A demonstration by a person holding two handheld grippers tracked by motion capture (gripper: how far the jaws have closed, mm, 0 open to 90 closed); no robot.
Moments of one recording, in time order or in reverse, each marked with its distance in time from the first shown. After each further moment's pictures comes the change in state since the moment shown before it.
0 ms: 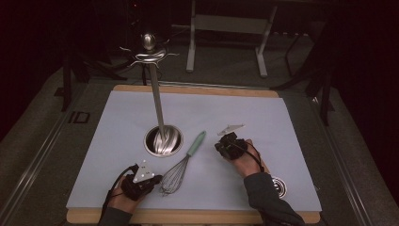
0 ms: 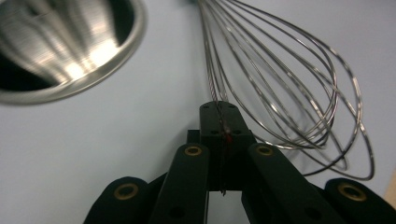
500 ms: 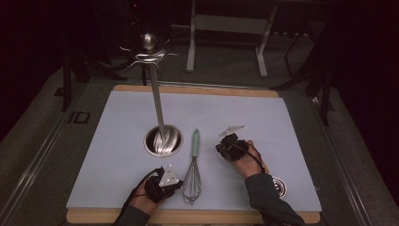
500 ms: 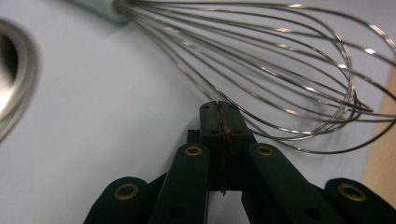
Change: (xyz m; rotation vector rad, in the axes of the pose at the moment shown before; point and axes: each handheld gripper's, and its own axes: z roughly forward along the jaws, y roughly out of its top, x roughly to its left) left arm -0.037 0.030 0.038 0.018 -0.109 0.112; right arm -0.003 -0.005 0.002 0.009 0.004 0.002
